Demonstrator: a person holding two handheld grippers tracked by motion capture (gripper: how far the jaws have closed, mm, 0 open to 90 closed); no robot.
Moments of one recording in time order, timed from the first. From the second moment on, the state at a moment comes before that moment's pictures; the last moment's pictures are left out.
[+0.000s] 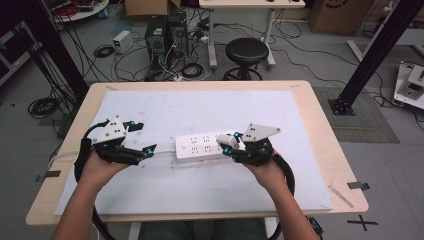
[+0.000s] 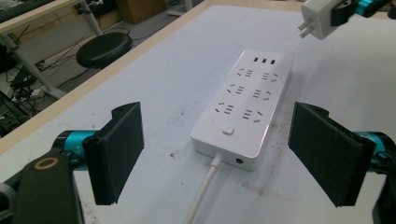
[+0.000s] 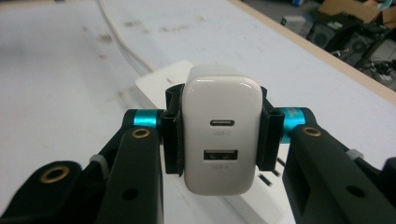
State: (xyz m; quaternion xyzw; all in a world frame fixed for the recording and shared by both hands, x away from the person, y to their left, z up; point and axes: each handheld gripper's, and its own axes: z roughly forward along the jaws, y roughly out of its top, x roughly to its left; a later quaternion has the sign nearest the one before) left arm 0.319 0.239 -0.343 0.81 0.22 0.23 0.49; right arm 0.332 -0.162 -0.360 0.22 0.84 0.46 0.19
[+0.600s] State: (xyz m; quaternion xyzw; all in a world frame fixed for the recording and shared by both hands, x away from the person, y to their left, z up) left arm 0.323 0.239 -0.355 0.83 0.22 0.21 0.47; right arm 0.406 -0.125 -0.325 0.11 0.96 0.21 0.12
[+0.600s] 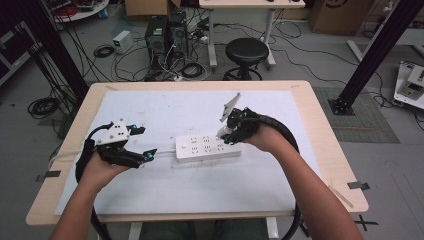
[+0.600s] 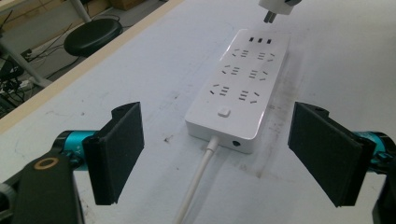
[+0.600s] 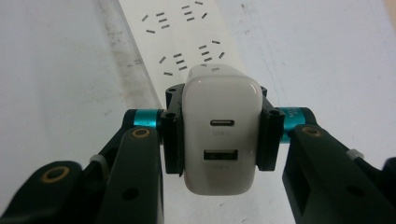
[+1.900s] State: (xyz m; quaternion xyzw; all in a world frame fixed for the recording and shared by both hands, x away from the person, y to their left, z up) left arm 0.327 0.244 -0.372 0.83 0.24 0.20 0.46; right arm 0.466 -0.069 -0.356 -0.06 0.99 0.06 0.06
